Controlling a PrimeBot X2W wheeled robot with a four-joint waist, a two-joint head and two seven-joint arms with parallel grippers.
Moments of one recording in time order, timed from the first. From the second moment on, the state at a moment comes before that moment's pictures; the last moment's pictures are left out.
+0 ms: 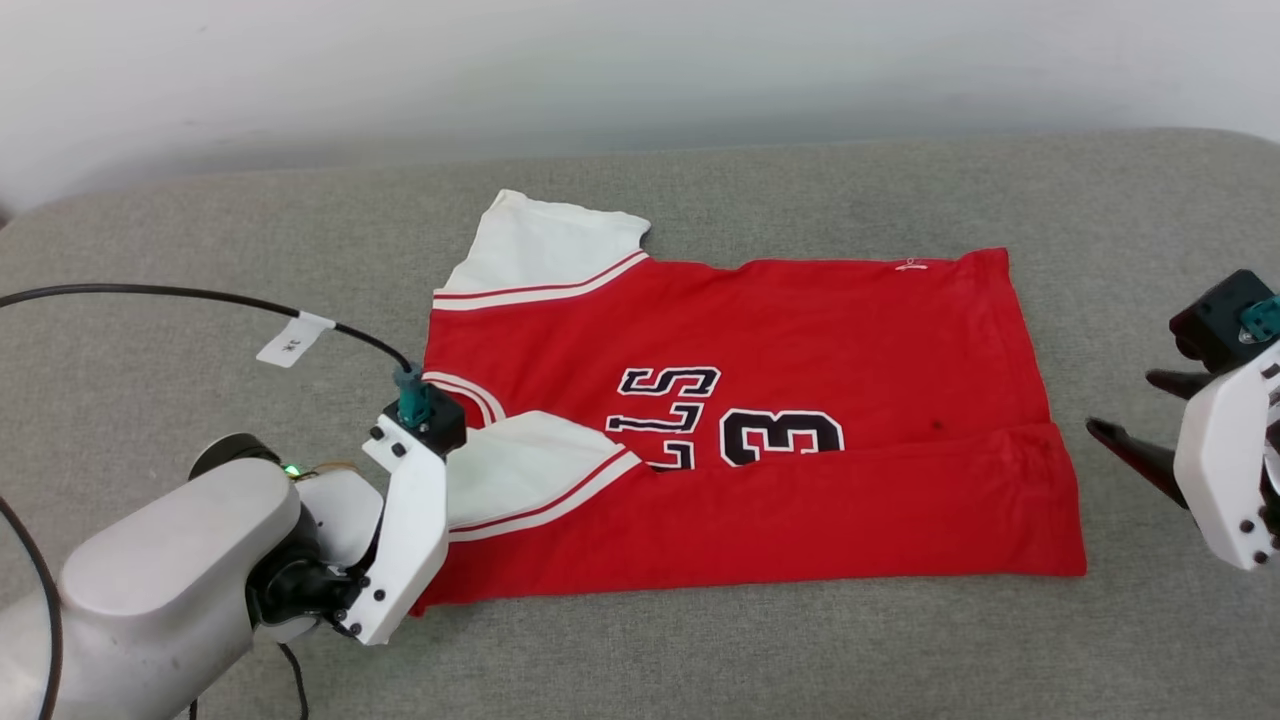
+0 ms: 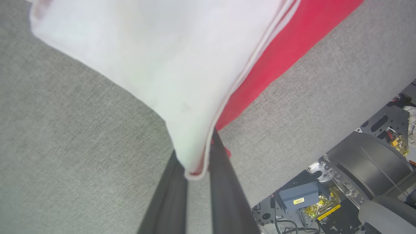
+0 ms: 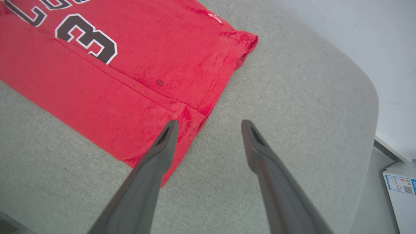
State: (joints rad) left arm -0.85 0.75 -1.21 0.26 -1.09 -0.11 0.82; right arm -0.67 -0.92 0.83 0.18 0.81 0.13 0.46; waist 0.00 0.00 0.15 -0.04
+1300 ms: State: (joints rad) left arm -0.77 0.80 -1.23 0.19 -1.08 -0.12 0.73; right arm -0.66 -0.97 1.06 0.19 1.03 0.13 0.59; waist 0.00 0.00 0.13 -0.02
